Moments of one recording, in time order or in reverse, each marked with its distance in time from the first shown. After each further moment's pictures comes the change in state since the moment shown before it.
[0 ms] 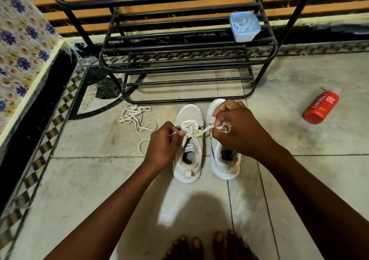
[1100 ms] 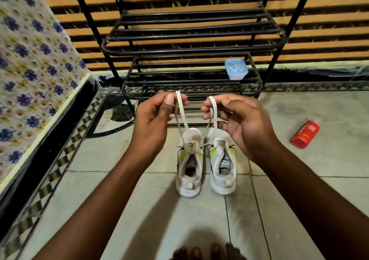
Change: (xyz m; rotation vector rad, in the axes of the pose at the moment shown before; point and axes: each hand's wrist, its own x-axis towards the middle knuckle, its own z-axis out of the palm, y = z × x) left_hand -0.051 0.144 -0.121 -0.540 0.122 0.374; right_hand -0.020 -0.096 -0.072 1.101 0.098 -0.040
